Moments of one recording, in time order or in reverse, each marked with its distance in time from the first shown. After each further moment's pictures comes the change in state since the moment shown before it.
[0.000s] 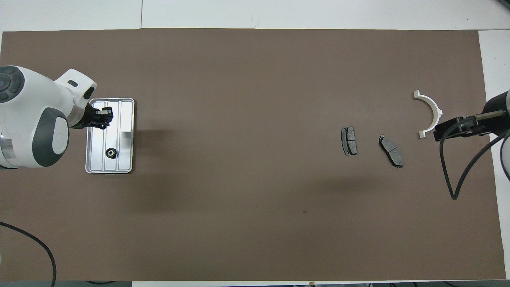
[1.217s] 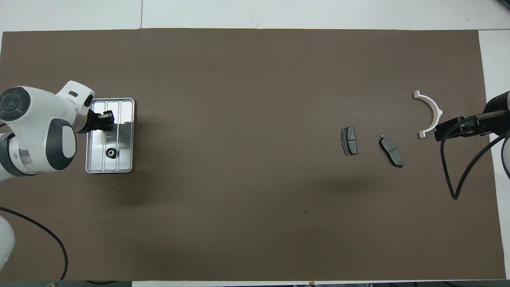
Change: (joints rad) left arm 0.063 0.086 -0.009 -0.072 -0.083 0.211 0.008; right arm -0.003 0.000 0.000 0.000 0.000 0.000 0.000
